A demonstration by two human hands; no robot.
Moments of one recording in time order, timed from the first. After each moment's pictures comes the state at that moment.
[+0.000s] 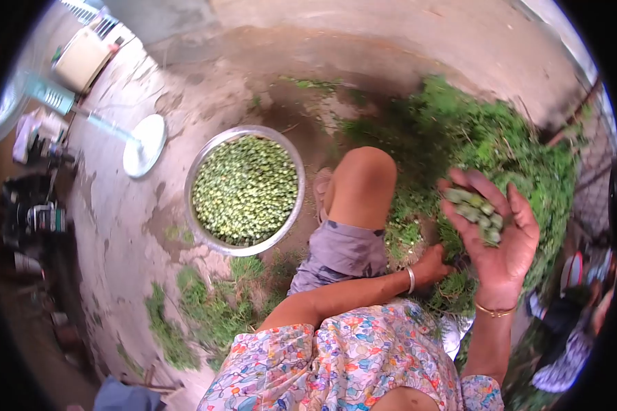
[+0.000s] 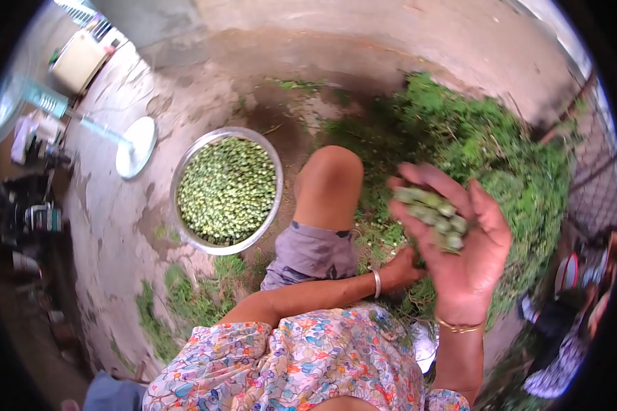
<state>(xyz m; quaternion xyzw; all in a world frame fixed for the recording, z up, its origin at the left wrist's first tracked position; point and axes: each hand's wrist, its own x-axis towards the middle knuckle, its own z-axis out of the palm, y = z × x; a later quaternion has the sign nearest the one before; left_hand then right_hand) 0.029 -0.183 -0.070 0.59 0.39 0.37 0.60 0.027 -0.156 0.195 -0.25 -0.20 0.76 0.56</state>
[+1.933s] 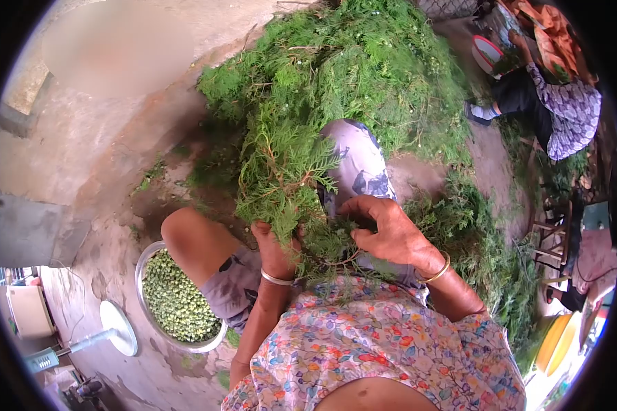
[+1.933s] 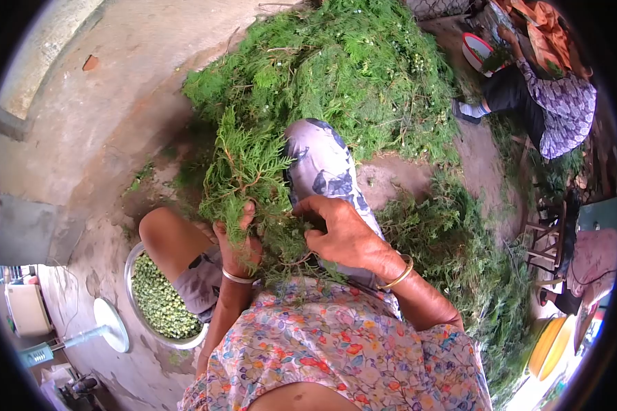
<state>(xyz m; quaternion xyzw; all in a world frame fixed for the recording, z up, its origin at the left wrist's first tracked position) -0.026 -0.182 -0.011 0.74 0.35 0.38 0.44 0.153 -0.286 0.101 -0.68 -0.50 0.37 0.40</state>
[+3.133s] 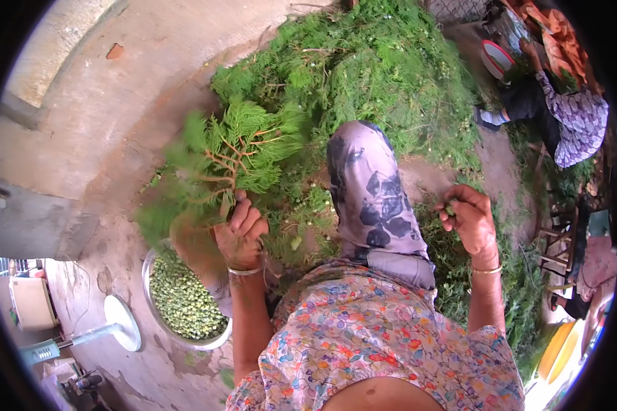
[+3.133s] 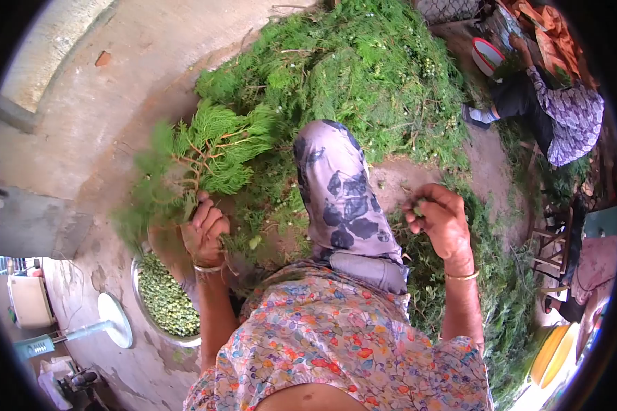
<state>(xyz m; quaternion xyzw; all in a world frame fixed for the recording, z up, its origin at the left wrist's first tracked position) -0.072 -0.102 0.022 0.09 0.00 0.34 0.94 0.228 -0.361 0.101 -0.65 -0.16 0.39 0.63</state>
